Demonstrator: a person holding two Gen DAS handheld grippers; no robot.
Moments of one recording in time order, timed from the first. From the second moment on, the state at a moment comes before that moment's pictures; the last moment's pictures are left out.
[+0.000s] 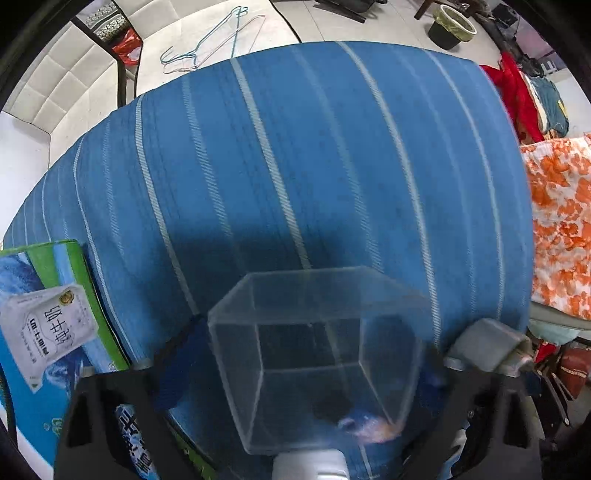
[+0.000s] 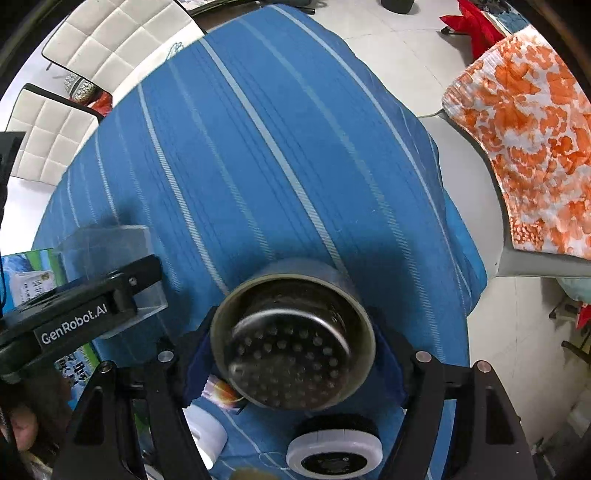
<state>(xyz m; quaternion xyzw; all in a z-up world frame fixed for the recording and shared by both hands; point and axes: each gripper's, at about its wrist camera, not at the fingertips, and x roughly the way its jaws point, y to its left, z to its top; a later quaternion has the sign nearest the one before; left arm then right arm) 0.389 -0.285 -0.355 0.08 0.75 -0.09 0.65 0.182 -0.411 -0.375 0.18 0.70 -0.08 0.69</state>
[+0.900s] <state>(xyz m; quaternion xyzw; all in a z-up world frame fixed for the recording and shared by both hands) 0.335 -0.240 -0.224 0.05 0.67 -0.10 0.73 0.143 -0.370 -0.275 0.14 0.65 -0.04 0.75</state>
